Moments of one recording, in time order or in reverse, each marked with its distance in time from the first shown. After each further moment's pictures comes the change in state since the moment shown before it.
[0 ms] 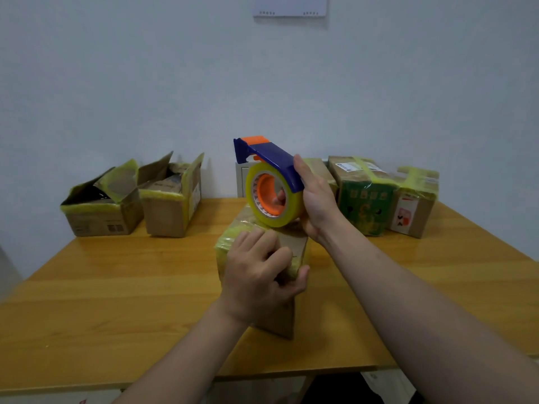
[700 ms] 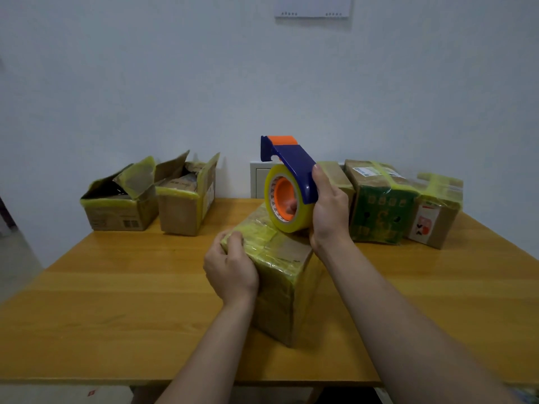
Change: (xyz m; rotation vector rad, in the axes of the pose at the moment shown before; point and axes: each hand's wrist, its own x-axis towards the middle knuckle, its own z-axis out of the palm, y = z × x) left_hand -0.001 -0.014 -0.005 -0.413 0.415 -1.372; right_hand -0.007 0.016 0.015 0.099 0.150 -0.130
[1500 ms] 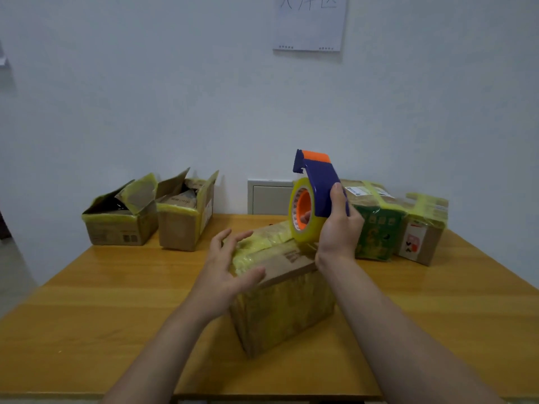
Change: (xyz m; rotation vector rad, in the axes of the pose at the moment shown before) left_hand 0.041 0.017 -0.049 0.490 -0.882 0.189; right_hand -0.009 -0.019 -0.006 0.007 0.275 -0.108
